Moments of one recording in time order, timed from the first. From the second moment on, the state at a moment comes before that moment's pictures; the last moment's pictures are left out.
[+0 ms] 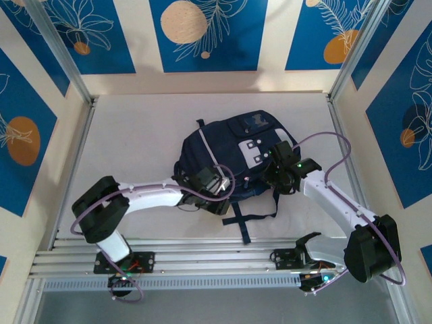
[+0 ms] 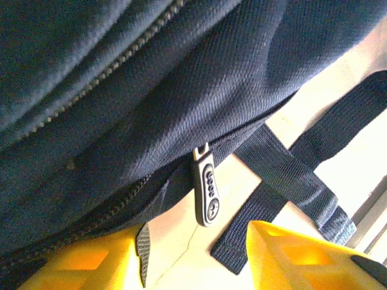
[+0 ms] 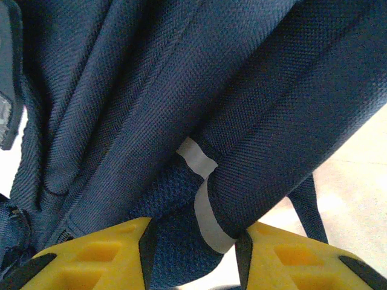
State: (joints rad) left arm -0.96 1.65 0.93 -0.33 0.21 -0.49; right arm 0.41 1.19 0.84 -0.81 0.05 0.97
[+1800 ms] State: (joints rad) left arm -0.98 1.58 1.11 -0.62 0.10 -0.46; right arm 0.66 1.14 0.64 -0.45 -0.13 1.35
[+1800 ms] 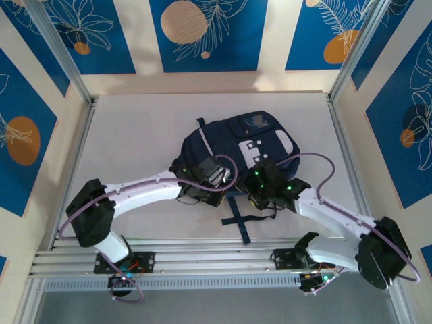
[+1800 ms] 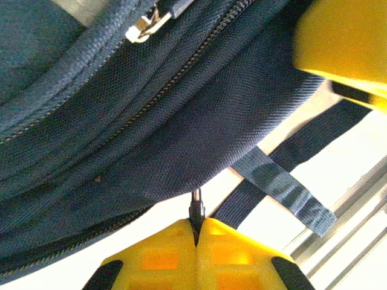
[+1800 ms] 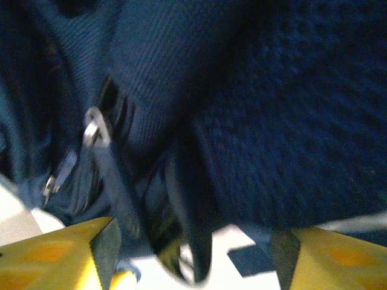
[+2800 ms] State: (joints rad) left arm -0.98 1.59 1.10 -0.68 -0.16 -0.41; right arm 0.62 1.32 0.72 -0.53 -0.01 1.33
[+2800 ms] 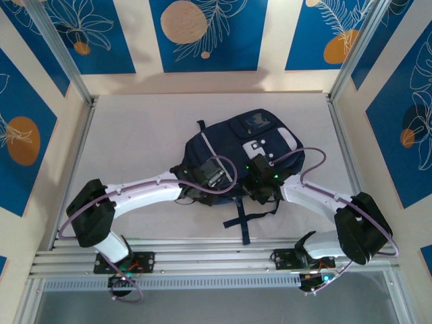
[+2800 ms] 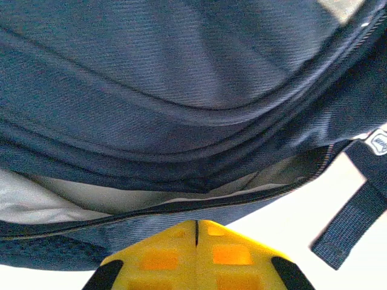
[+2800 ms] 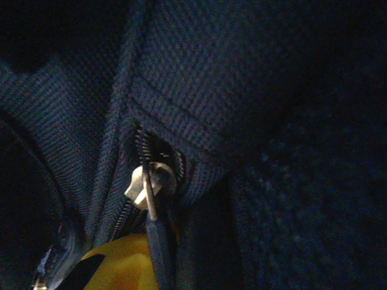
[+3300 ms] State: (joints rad) left arm -0.83 1.44 1.01 -0.69 -0.16 -0.37; right arm 0.52 1.28 0.71 -0.57 -0.07 1.22
